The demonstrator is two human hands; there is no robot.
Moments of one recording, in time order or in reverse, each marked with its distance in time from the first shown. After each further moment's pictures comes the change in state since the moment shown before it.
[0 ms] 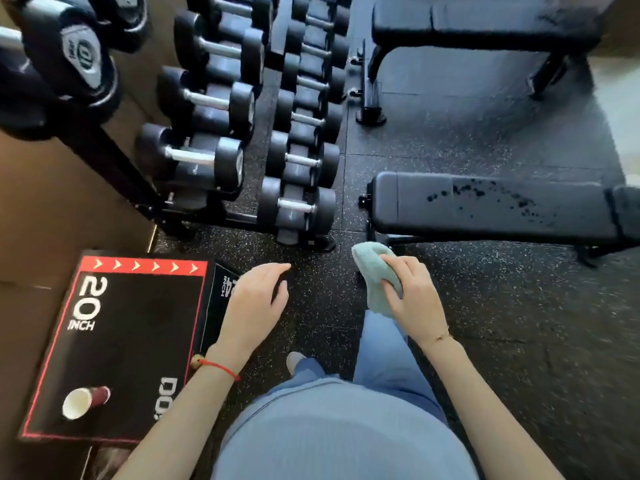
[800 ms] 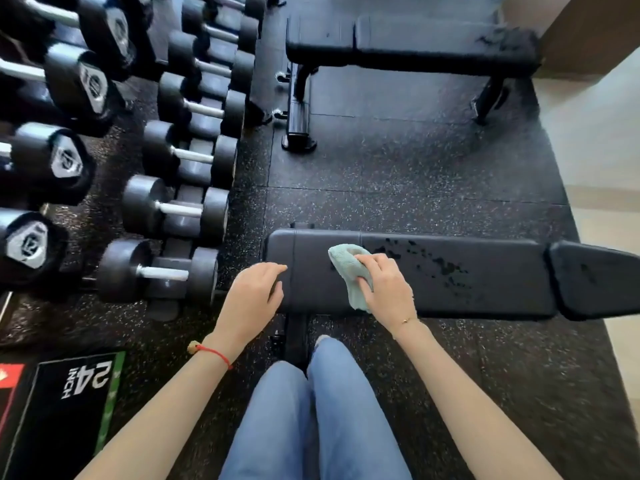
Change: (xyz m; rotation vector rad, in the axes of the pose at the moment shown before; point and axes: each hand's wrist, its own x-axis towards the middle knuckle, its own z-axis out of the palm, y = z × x) left_hand 0.345 0.139 0.303 0.037 -0.070 0.092; right_hand 0.270 0.372 -0.069 -0.215 -0.074 0.045
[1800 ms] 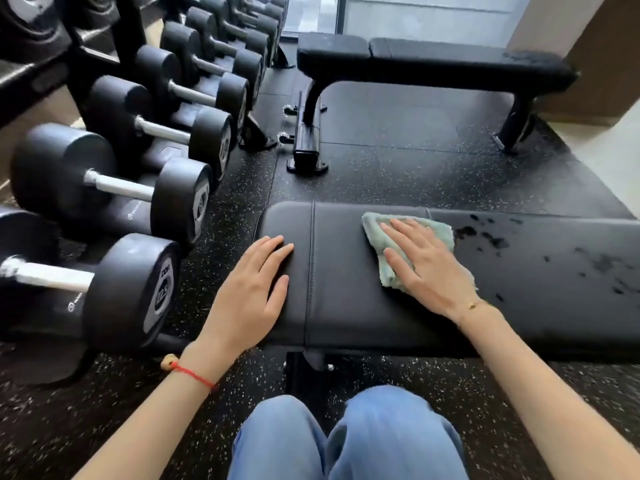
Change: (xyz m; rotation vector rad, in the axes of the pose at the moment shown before) left_hand 0.032 -0.203 0.270 -0.003 0.262 0.167; right_hand 0.092 0.127 0.265 -0.128 0.131 -0.212
